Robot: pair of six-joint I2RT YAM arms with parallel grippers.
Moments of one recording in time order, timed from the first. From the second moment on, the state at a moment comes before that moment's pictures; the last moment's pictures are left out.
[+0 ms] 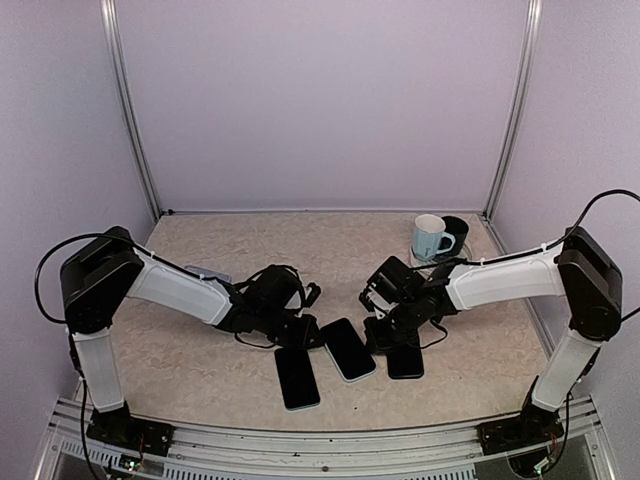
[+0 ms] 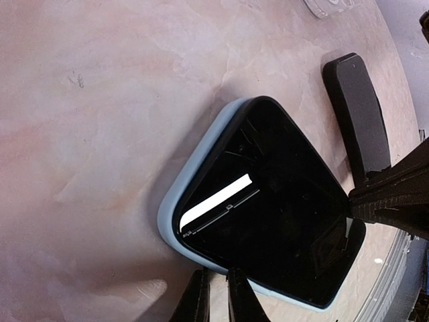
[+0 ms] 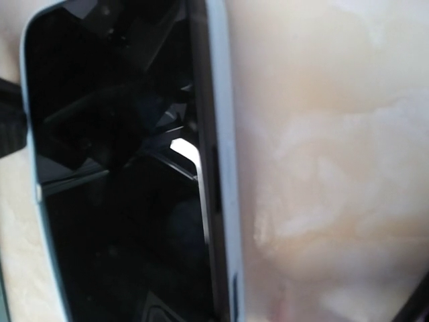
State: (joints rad) left arm -0.90 1.92 0.99 0.07 0.26 -0.59; right arm 0.89 1.74 0.99 -0.40 -0.19 0.58
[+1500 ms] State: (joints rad) left arm -0.88 1.93 1.02 0.05 0.22 -0.57; right arm 0.82 2.02 1.41 -0.57 -0.12 0.33
